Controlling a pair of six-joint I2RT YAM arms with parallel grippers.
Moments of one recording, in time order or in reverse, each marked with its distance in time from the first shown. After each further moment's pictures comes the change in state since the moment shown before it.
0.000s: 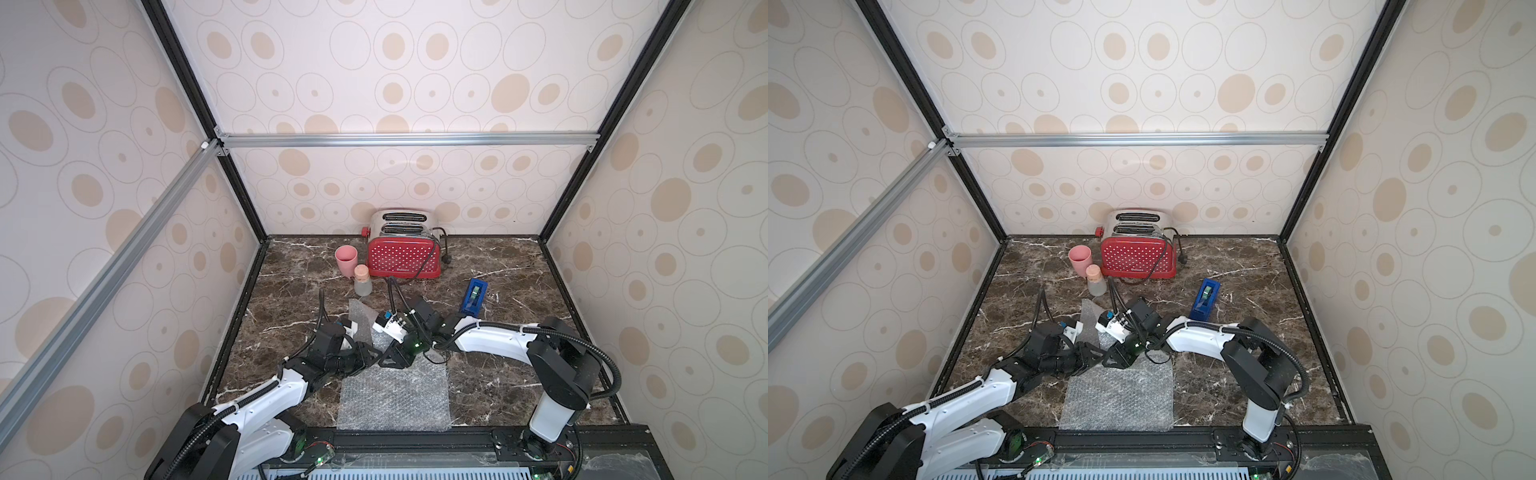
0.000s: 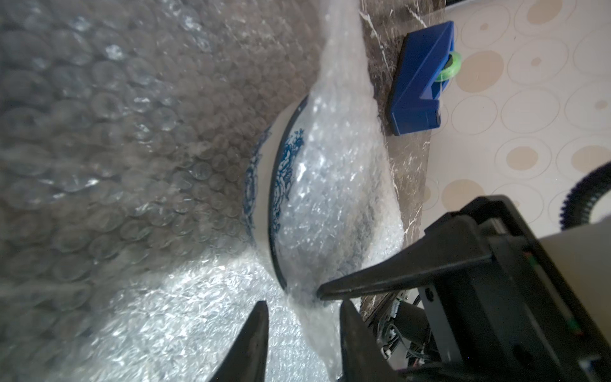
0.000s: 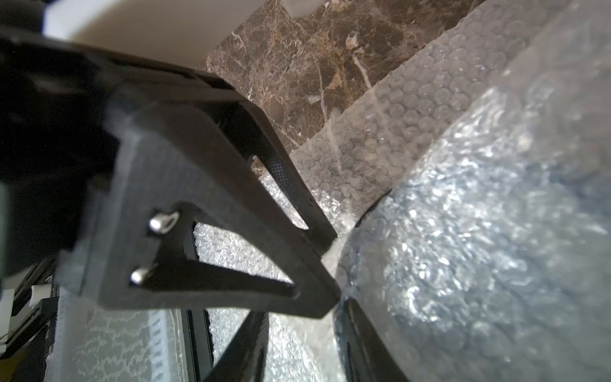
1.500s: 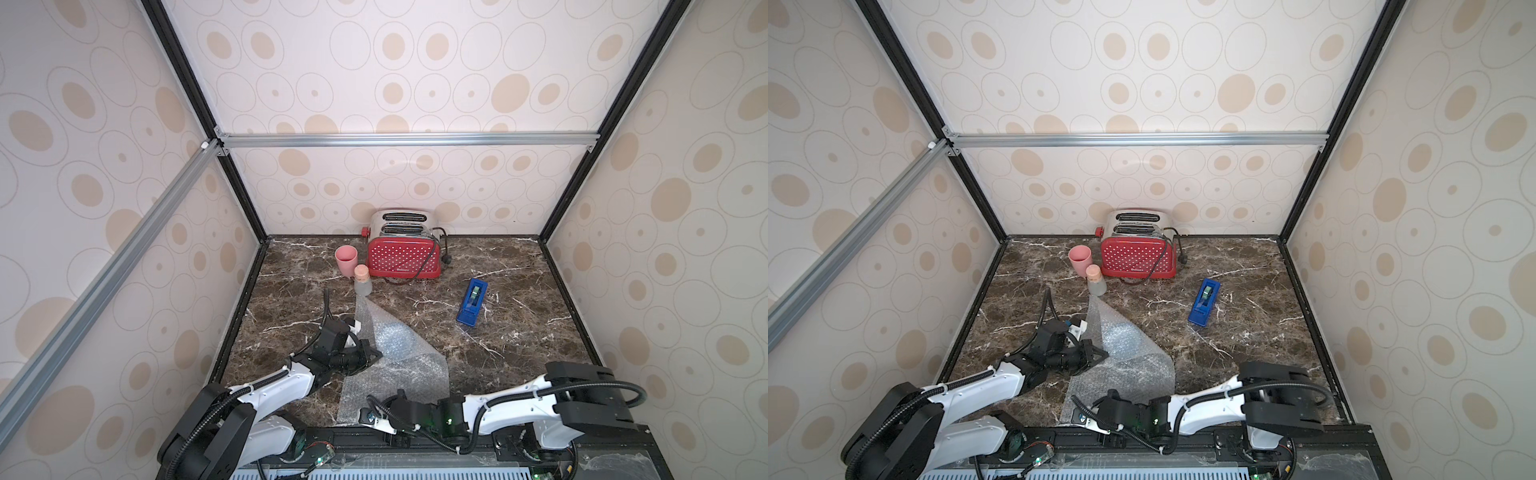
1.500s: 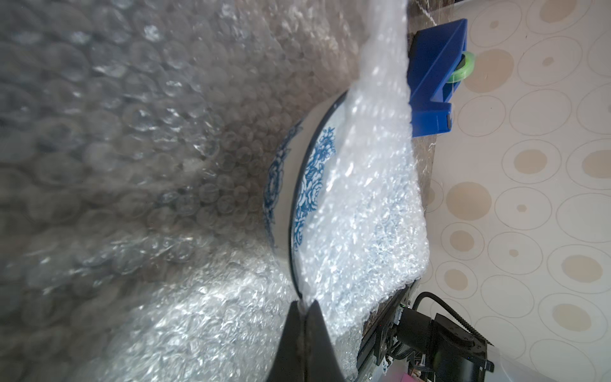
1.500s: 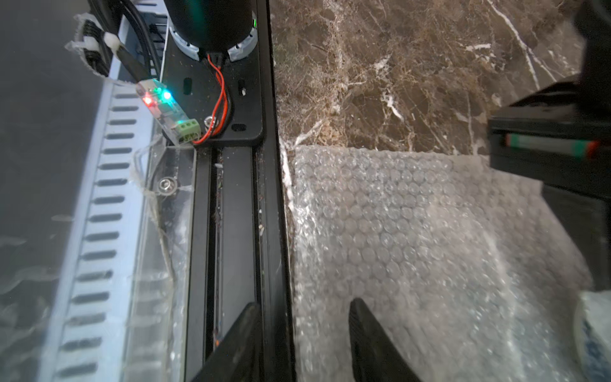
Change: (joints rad) left arm -0.003 0.113 0.013 0.088 0.000 -0.003; right arm 0.662 -0.106 -0.312 0.392 0.788 -0.167
